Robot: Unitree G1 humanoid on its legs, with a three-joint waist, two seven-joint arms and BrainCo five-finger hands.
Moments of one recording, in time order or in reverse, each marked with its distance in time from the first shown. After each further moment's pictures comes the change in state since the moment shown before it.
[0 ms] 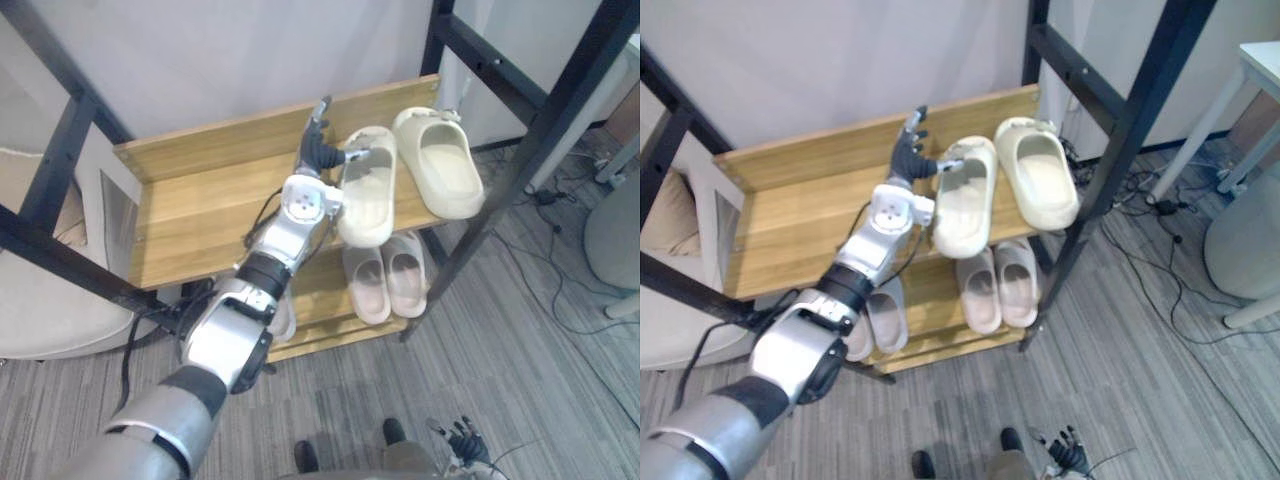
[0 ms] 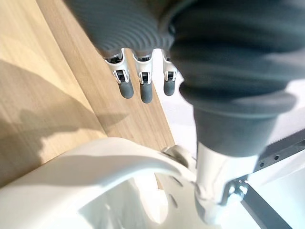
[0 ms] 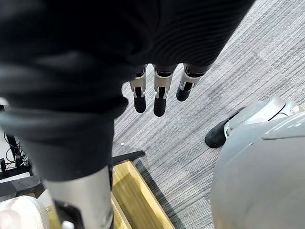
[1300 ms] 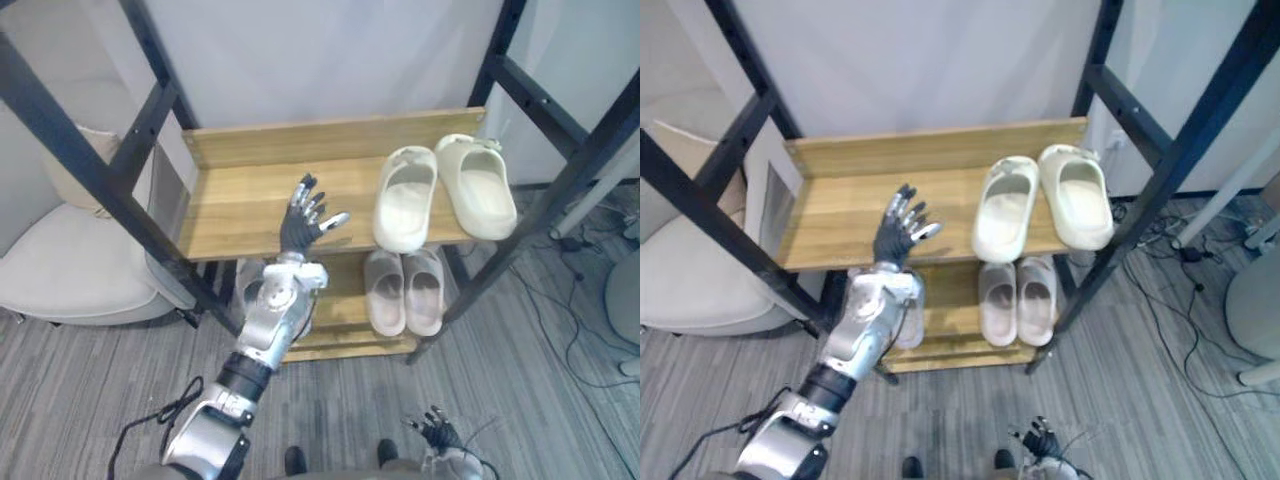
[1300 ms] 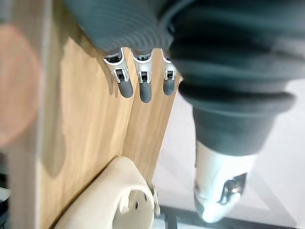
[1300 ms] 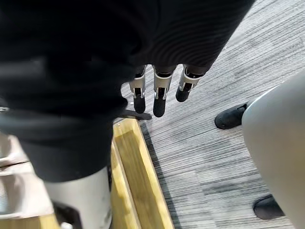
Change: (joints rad) left arm 0.612 0.006 -0.122 -0.535 -0.441 -0.142 -0.102; right arm -0.098 -0.010 0.165 0.104 0.001 0.025 -0.023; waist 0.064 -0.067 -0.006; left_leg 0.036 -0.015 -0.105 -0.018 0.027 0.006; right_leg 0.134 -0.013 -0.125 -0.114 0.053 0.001
